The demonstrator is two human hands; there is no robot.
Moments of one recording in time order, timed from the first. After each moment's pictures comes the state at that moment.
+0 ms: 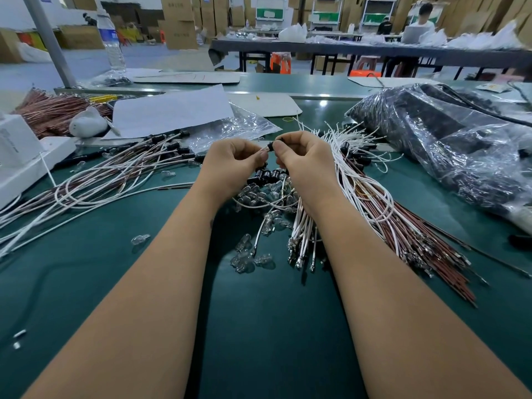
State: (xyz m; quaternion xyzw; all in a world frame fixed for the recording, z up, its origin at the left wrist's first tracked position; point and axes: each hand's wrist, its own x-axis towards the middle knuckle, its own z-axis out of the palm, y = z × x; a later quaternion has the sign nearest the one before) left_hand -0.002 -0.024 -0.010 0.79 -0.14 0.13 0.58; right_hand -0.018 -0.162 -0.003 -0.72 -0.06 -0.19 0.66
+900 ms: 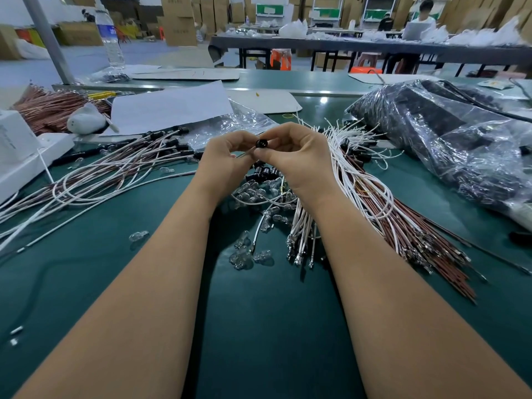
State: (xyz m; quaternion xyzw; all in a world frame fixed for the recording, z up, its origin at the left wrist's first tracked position) left_hand -0.002 -0.020 -0.010 0.80 -0.17 0.15 0.56; right_hand -0.023 -0.157 0.000 -0.70 -0.14 -0.19 0.67
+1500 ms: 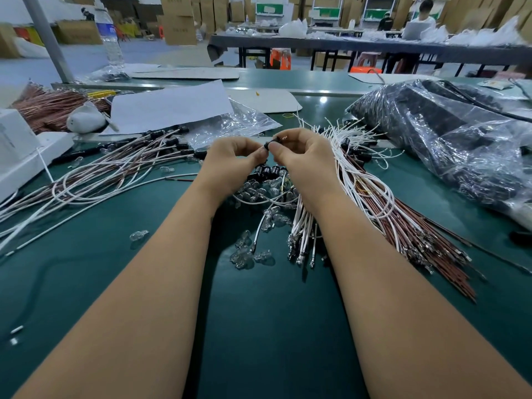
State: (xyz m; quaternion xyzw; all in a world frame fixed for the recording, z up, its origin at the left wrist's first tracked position) left_hand 0.003 -0.024 -0.014 0.80 -0.14 0.12 0.57; right_hand -0.011 -0.164 -0.009 -0.72 -0.07 -0.19 0.67
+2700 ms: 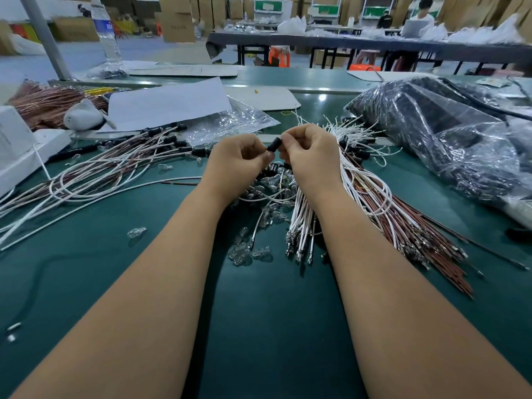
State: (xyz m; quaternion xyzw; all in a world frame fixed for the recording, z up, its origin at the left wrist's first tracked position) left_hand -0.007 -0.033 -0.013 0.83 -0.15 0.15 0.51; right_hand -0.011 -0.168 -0.008 -0.77 -0.03 -0.24 0.59
